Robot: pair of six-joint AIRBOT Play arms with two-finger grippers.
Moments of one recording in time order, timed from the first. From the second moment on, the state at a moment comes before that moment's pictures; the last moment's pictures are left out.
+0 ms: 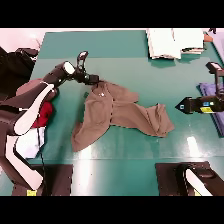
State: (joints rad) left arm -0.27 -1.85 1.63 1.07 -0.77 -1.39; right arm -0.10 -0.79 0.96 -1.25 1.37 1.47
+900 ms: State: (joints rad) left arm -0.21 -1.85 1.92 1.08 -1.02 -1.38; right arm -0.16 -1.36 0.96 -0.98 1.08 1.30
